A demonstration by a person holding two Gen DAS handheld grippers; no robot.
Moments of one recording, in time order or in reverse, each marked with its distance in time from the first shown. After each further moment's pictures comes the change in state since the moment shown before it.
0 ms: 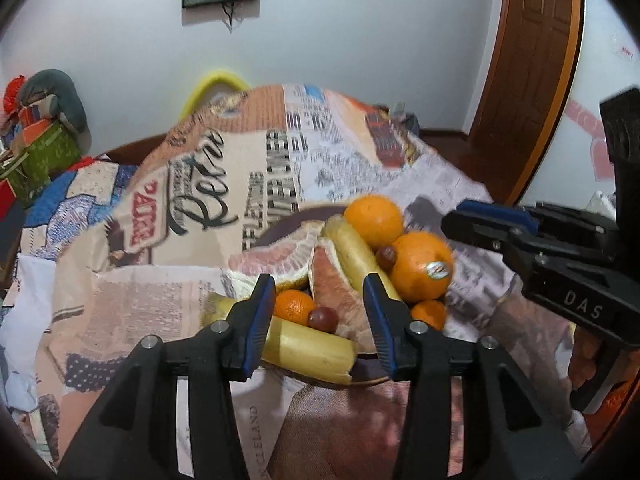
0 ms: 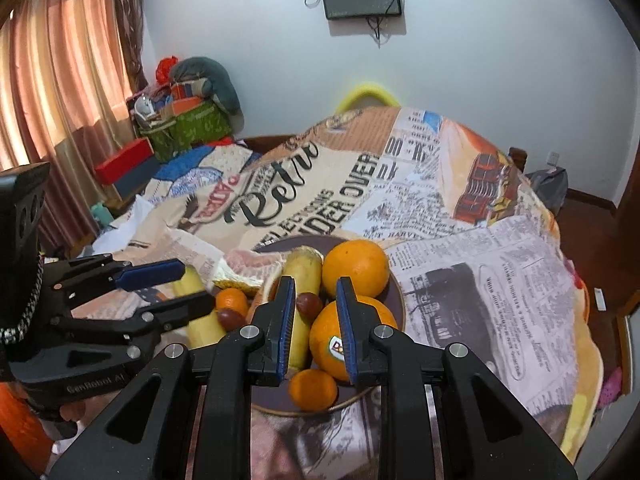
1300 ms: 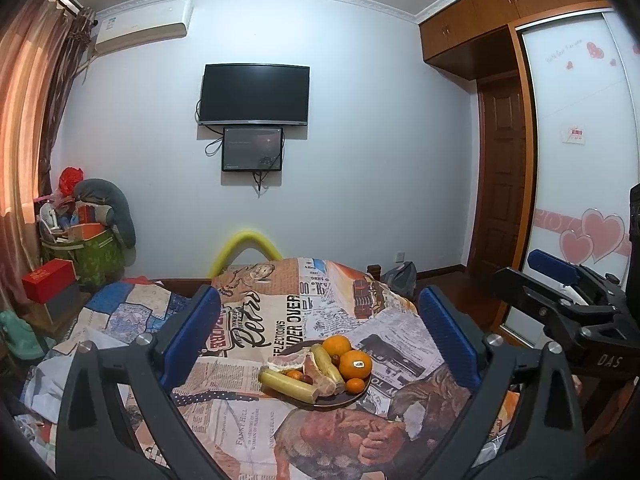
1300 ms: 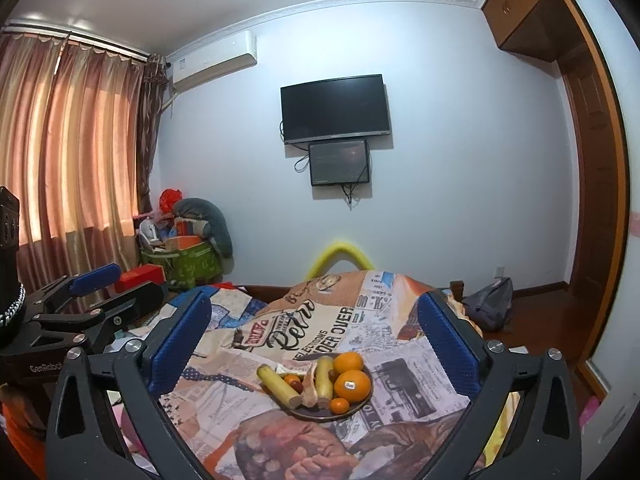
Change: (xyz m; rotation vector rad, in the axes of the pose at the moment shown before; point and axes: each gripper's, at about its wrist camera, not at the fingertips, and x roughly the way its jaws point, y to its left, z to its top) left arm -0.284 -0.059 -0.036 0.006 -0.568 0.077; right arm -0.238 0.096 -0.025 -0.015 -0.549 -0.141
